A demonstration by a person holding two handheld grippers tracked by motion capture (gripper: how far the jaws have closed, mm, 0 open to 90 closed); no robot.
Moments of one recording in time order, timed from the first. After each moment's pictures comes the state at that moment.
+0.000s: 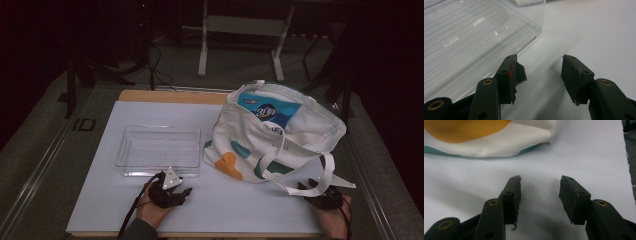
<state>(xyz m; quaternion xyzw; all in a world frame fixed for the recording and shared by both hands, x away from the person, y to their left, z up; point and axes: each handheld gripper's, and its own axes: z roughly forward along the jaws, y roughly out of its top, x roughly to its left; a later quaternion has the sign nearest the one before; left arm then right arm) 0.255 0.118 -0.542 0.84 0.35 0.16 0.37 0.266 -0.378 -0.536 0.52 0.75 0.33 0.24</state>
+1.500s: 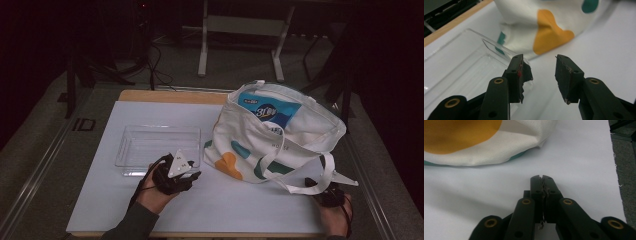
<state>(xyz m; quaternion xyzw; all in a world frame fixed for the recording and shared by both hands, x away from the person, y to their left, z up) 0.266 0.097 -0.446 0.85 0.27 0.21 0.39 0.271 -0.381 -0.531 0.54 0.73 0.33 0.24</state>
